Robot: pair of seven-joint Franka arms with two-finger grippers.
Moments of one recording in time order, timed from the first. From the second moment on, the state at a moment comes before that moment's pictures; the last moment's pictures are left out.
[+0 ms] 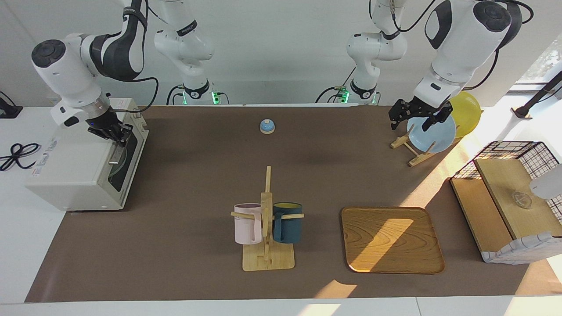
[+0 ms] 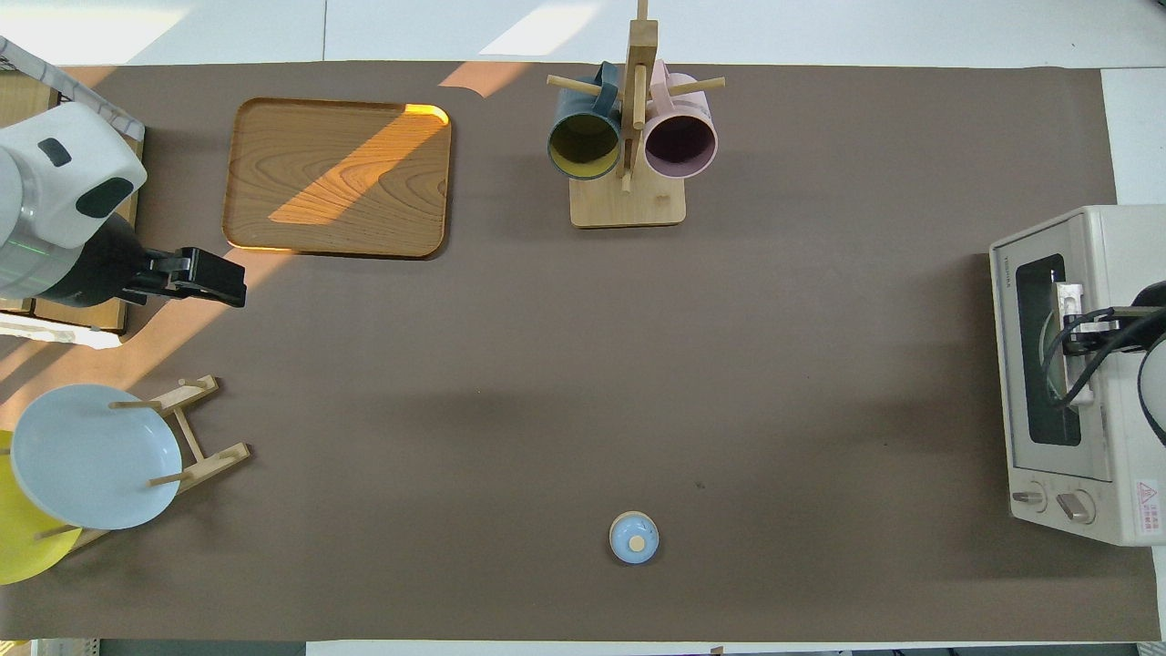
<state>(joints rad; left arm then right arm) -0.16 -0.01 -0.02 -1.67 -0.04 1.61 -0.06 -0.23 -0.08 0.01 -2.04 -0.06 1.89 -0.13</state>
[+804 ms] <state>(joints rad) -0.16 -0.01 -0.02 -1.67 -0.04 1.61 -0.06 -0.15 -0.10 0.03 -2.13 -0.05 1.98 -0.09</state>
